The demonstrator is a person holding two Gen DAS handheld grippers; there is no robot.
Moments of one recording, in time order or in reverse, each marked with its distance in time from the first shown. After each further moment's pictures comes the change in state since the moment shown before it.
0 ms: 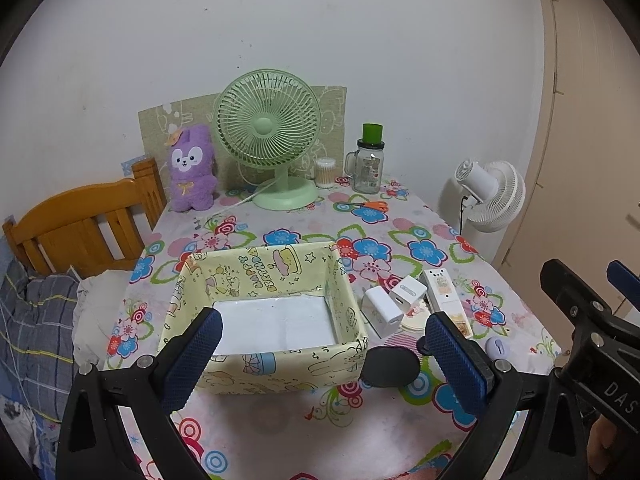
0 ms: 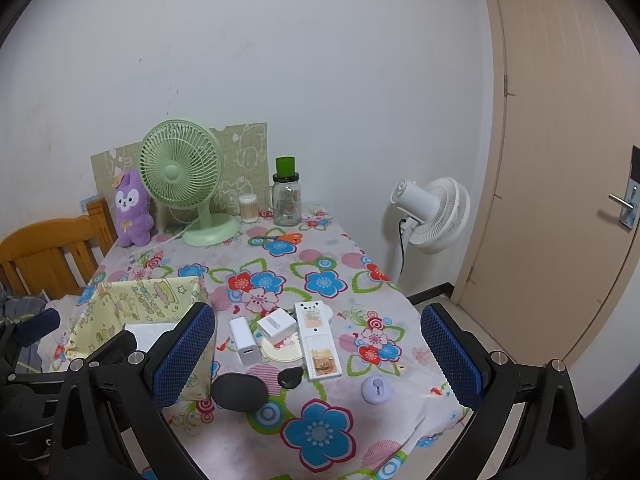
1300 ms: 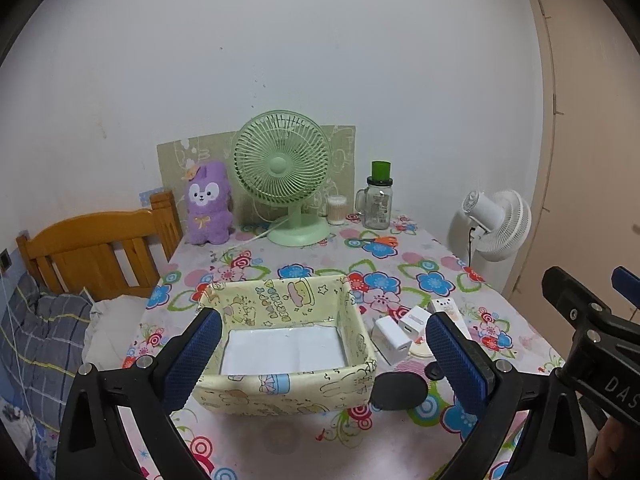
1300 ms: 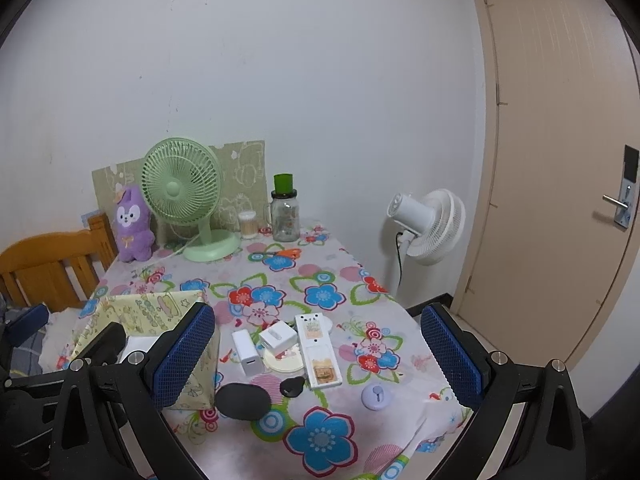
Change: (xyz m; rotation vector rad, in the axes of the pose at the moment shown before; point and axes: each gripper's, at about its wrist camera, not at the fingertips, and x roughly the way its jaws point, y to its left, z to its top) left arm -0.021 0.001 -0.007 0.000 -0.147 0.044; right arm -0.015 0.002 -0.004 0.014 -0.063 -0.003
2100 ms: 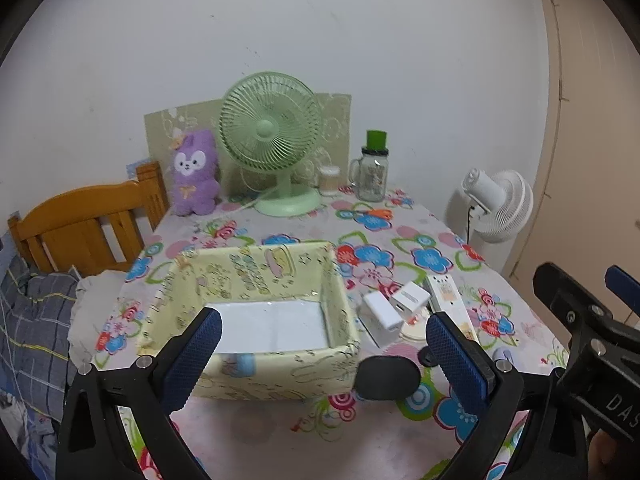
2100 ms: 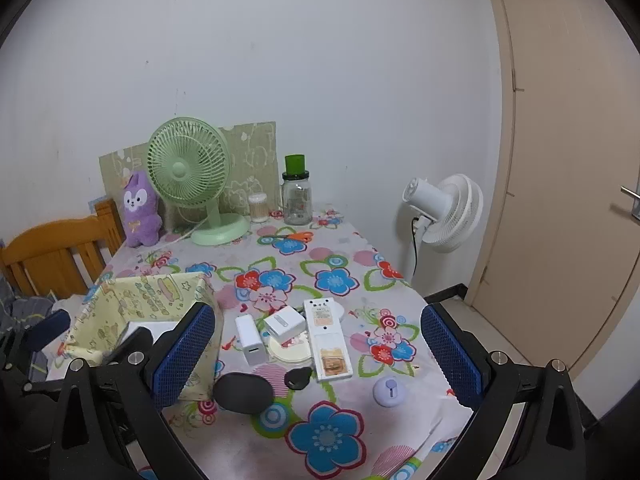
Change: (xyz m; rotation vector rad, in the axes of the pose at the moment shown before) left arm 0.036 -0.019 -0.019 -0.015 0.089 -0.013; right arm 0.032 -0.008 -0.016 -0.004 0.045 0.047
